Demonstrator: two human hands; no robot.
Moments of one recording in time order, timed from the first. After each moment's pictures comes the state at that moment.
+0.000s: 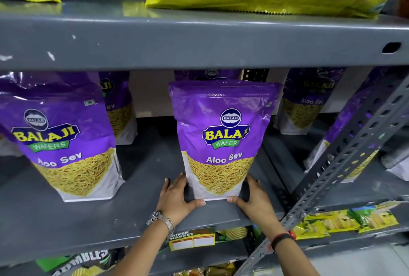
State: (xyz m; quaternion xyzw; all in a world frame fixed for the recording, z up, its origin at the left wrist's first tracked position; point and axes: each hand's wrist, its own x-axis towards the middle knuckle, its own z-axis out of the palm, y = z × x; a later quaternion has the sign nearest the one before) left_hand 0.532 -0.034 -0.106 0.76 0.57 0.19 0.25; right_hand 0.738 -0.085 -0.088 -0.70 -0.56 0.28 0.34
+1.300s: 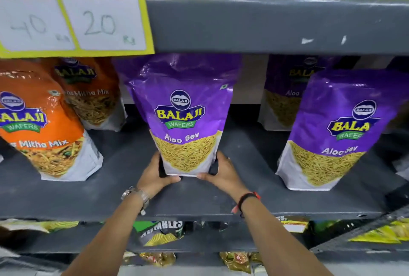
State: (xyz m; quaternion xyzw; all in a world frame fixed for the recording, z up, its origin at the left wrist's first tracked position) left_hand 0.274 -0.021 -0.079 0.59 0.61 0.34 0.42; right_hand 0.476 -0.017 -0.082 -0.61 -0.61 0.40 0.31
